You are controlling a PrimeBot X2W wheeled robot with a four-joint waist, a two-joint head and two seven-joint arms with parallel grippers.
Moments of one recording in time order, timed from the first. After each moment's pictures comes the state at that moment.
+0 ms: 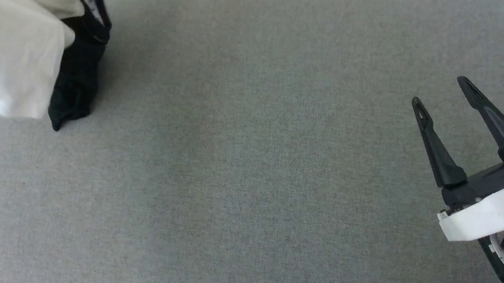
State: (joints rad) left arm -1.00 0.60 -0.22 0.57 -0.42 -0.12 0.07; right arm -0.05 -0.09 0.05 -0.27 -0.07 0.13 -0.08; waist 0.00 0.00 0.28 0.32
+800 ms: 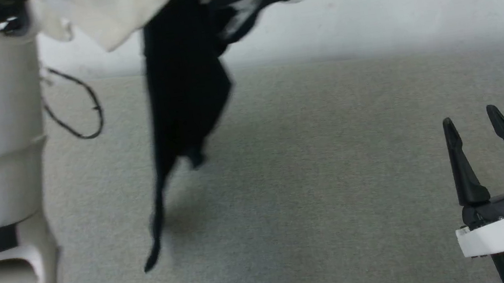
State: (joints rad) left arm -1.26 0.28 -0.28 0.25 -0.56 -0.06 0.23; right arm 0.03 -0.05 -0.05 -0.18 0.03 0.13 -0.19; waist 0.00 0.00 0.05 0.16
